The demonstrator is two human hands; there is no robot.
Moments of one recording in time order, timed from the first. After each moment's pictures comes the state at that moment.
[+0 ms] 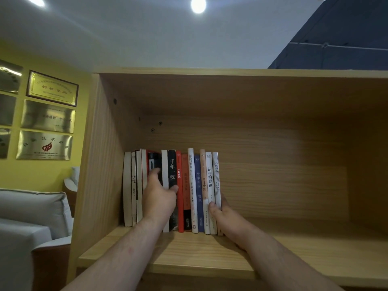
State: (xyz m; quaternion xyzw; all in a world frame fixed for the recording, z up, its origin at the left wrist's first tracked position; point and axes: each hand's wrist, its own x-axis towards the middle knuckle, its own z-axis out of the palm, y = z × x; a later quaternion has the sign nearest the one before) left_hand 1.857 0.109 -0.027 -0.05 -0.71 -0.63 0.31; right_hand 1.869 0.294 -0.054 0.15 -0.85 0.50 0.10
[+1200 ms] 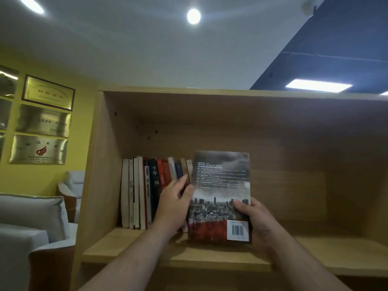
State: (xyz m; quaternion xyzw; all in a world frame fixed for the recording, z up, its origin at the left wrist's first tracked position) left_hand 1.902 0.135 -0.029 -0.23 -0.77 -0.54 0.27; right_hand 1.929 0.352 -0.039 0.05 -0.63 0.76 0.11
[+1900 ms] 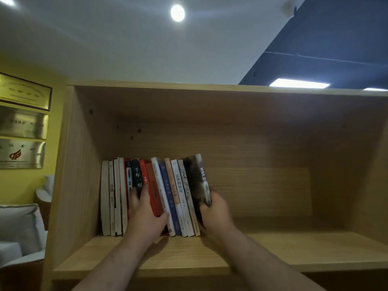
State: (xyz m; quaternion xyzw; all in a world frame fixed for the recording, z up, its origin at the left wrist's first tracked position) left_hand 1.862 0.116 -0.059 -0.13 -0.81 -0.48 0.31; right_hand 1.887 0.298 -0.043 0.03 -0.78 0.57 0.24
